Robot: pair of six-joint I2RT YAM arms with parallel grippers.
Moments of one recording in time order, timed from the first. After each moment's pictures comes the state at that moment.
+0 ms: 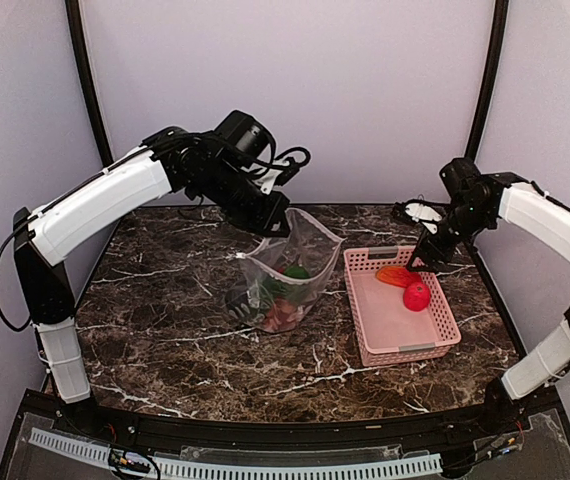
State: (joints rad) left arm -0.87 1.88 2.07 -1.09 0.16 -0.30; right arm 0.27 1.45 1.31 -0.98 -0.30 -0.70
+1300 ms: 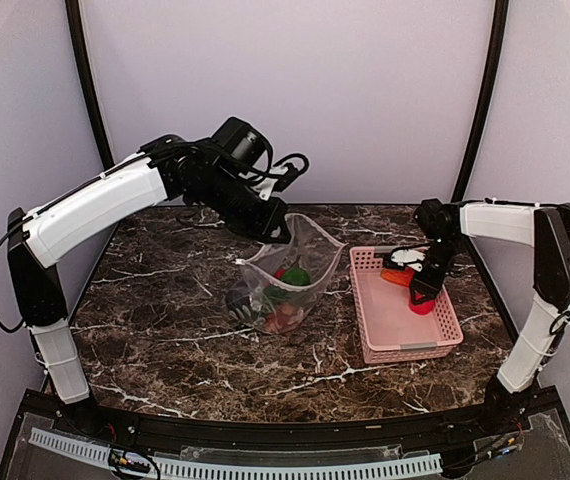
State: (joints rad) left arm -0.87 1.84 1.97 -1.01 0.20 -0.32; right arm 0.27 1.75 1.21 -0.91 -0.06 -0.79
